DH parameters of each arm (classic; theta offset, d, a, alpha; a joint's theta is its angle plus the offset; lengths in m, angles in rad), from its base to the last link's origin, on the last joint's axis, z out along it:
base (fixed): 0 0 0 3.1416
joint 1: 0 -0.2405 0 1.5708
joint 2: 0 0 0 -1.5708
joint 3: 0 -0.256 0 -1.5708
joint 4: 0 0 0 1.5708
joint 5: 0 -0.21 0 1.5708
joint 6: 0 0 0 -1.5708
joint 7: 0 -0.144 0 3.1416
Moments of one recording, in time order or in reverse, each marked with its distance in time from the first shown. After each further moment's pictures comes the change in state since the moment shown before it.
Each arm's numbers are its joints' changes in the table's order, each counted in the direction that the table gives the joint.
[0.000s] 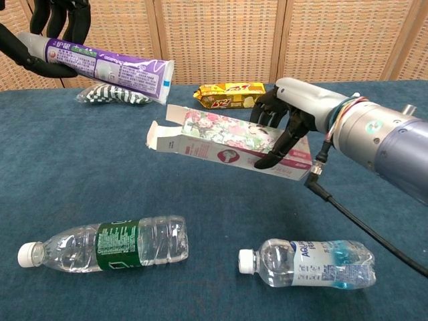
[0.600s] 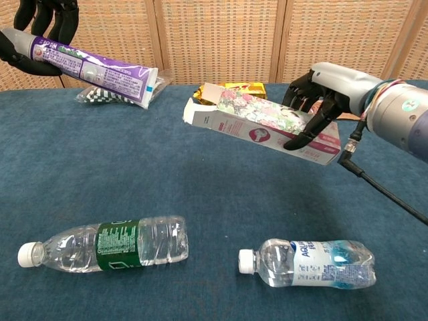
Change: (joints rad) left arm 0.011 0.074 0.010 0.058 0.091 -0.063 -0.089; right arm 0.023 0.088 -0.020 -0.003 -0.028 0.002 -0.081
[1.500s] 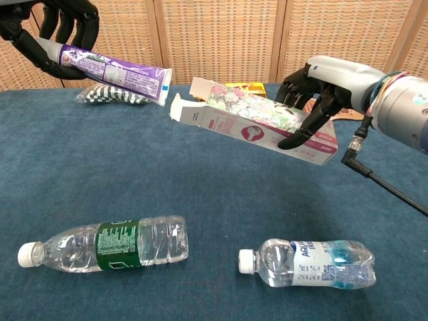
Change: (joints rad) left arm 0.044 -0.115 0.031 -0.067 0.114 -0.010 -0.040; right arm -0.007 0.042 0.027 0.099 0.006 0.021 -0.013
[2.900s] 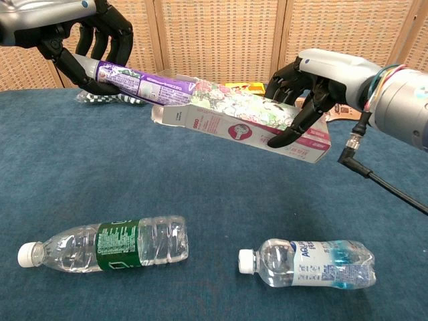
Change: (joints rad) left arm 0.042 -0.117 -0.004 0.009 0.055 0.013 -0.056; right arm -0.018 0.014 0.018 0.068 0.009 0.028 -0.008
